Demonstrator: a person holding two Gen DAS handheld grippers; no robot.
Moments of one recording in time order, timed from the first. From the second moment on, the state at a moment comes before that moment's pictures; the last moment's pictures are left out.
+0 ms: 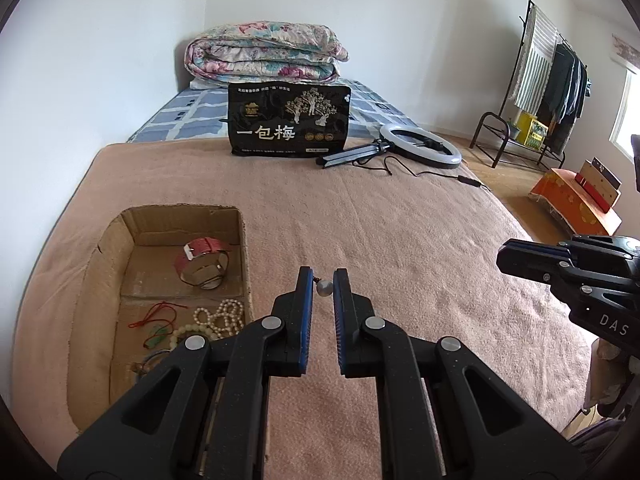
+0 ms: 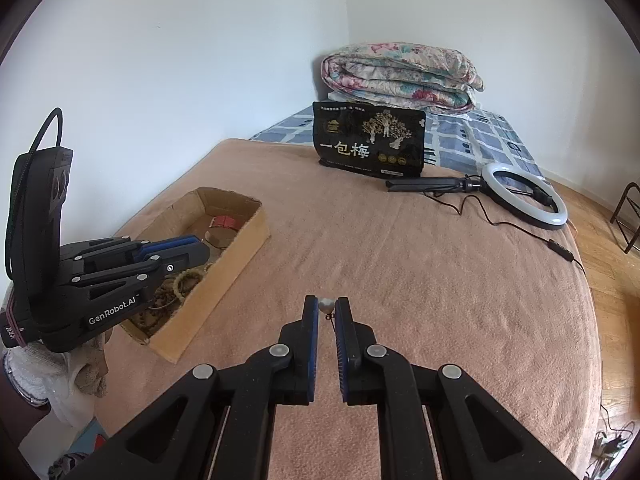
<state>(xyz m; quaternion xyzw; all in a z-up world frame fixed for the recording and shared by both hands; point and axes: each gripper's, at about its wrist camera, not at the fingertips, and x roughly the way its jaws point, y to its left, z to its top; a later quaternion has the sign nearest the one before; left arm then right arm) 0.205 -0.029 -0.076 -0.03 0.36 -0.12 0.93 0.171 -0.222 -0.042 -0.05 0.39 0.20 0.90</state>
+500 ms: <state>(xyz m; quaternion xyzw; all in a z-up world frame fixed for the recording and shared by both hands) 0.183 0.036 -0.051 -0.03 0.33 -0.09 0.94 0.156 -0.156 -0.015 -0.06 0.38 0.23 0.89</state>
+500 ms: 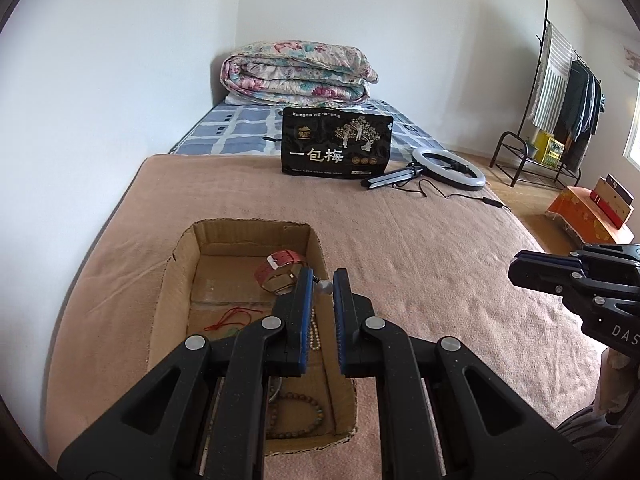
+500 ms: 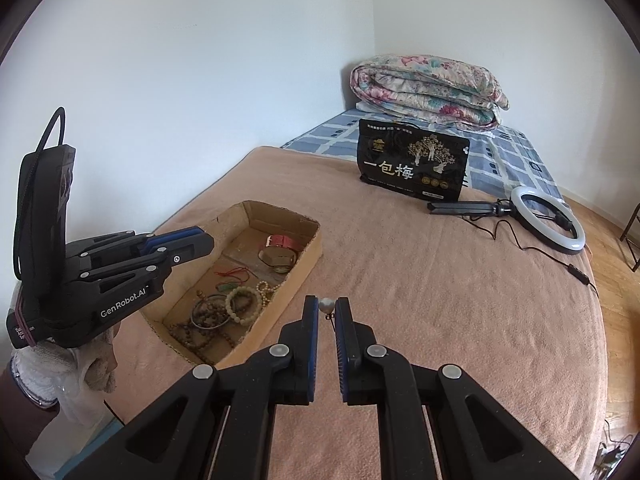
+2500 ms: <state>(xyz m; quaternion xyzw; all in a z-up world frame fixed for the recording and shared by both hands) 0.265 0.104 -0.099 -0.03 0.38 -0.07 0.92 0.203 -0.037 -0.080 -0.06 0.43 0.28 0.85</state>
